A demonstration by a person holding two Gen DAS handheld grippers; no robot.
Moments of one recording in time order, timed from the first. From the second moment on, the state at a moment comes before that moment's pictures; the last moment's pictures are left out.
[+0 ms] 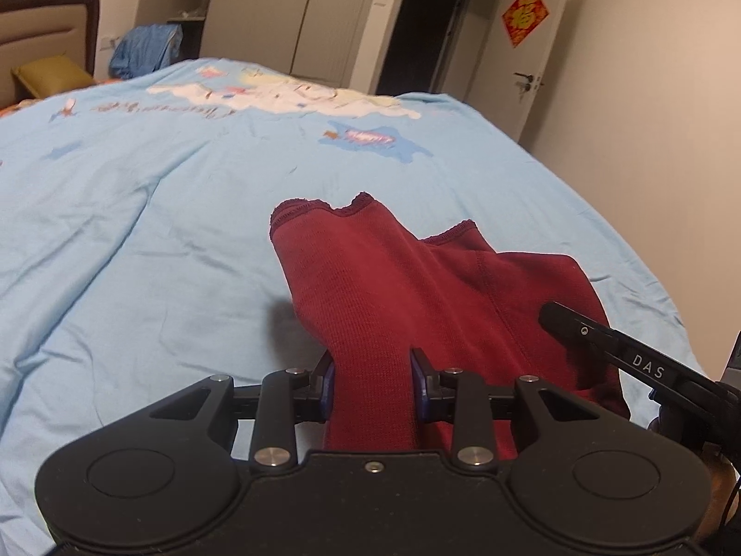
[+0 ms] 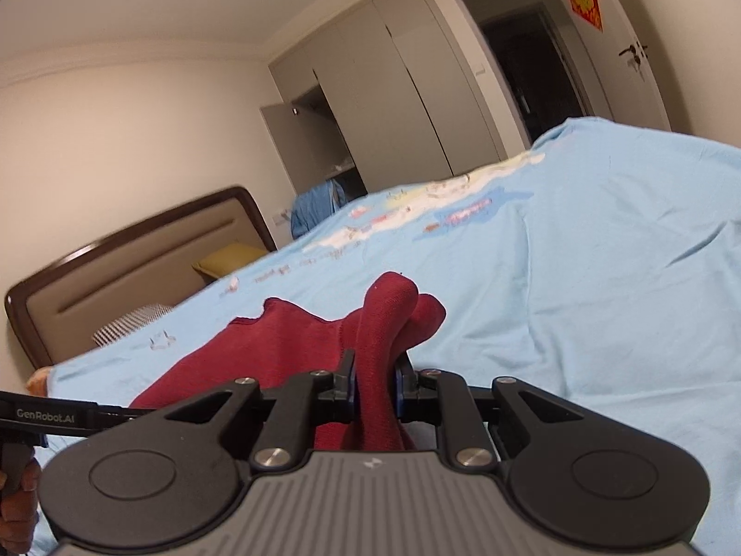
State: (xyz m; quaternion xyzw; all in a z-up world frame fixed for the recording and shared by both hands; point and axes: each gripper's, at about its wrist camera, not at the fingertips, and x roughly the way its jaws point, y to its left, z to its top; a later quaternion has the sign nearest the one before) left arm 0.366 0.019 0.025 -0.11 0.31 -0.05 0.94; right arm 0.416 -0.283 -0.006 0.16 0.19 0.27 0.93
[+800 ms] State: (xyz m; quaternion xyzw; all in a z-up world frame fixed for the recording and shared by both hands) left arm 0.325 0.027 -0.016 -0.13 0.33 0.03 0.94; right arm 0.378 -0.319 -0.047 0.14 0.23 0.17 0.95
